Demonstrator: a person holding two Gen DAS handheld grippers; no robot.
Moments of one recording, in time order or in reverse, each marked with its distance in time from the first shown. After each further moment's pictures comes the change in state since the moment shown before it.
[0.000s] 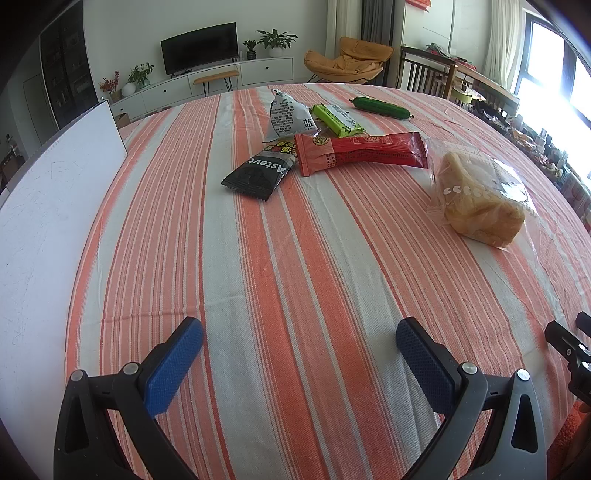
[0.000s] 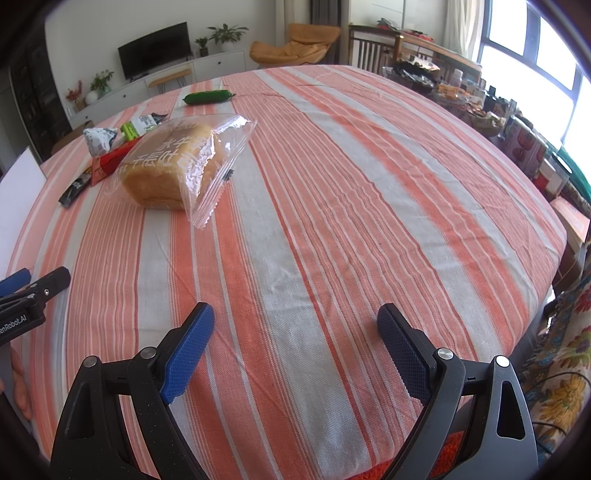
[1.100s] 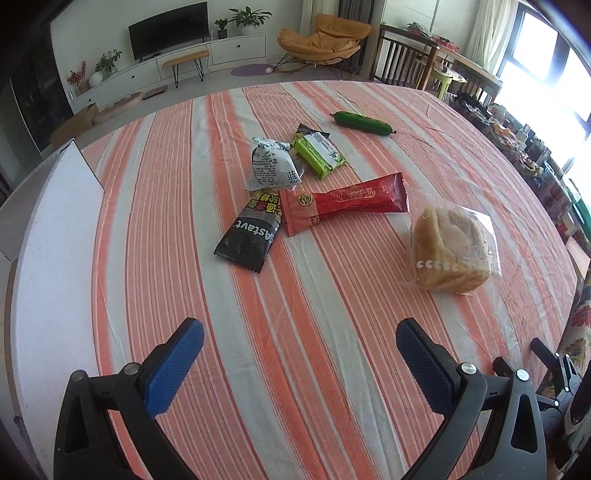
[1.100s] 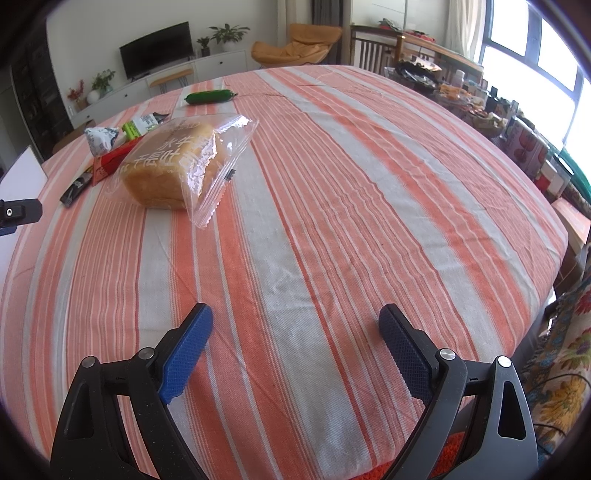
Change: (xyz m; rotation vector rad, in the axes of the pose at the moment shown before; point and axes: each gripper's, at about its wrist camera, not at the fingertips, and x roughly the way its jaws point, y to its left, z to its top) left arm -0.019 0.010 0.083 0.060 0.146 -0.105; right arm 0.000 0.002 0.000 -0.004 0.001 0.003
